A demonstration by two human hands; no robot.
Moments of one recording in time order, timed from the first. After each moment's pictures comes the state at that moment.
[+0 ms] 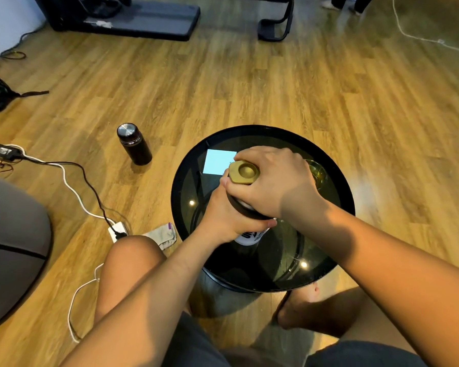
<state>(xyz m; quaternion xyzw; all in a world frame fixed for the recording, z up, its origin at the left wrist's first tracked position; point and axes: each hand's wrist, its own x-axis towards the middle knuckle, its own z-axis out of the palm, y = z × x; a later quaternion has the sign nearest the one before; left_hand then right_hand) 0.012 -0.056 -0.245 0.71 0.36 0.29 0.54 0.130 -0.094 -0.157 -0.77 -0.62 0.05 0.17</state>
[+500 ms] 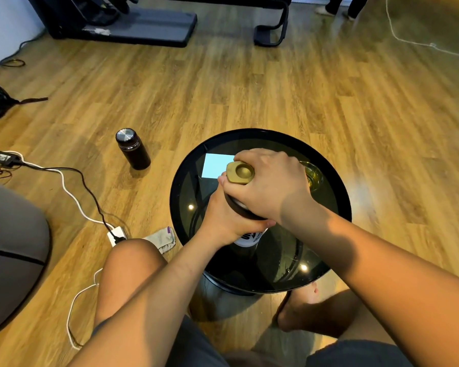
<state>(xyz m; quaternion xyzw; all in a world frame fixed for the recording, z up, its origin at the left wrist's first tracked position) 0.014 -0.060 -0.247 0.71 0.35 0.29 0.54 0.127 -0.095 -0.162 -0.78 -0.60 0.01 0.15</state>
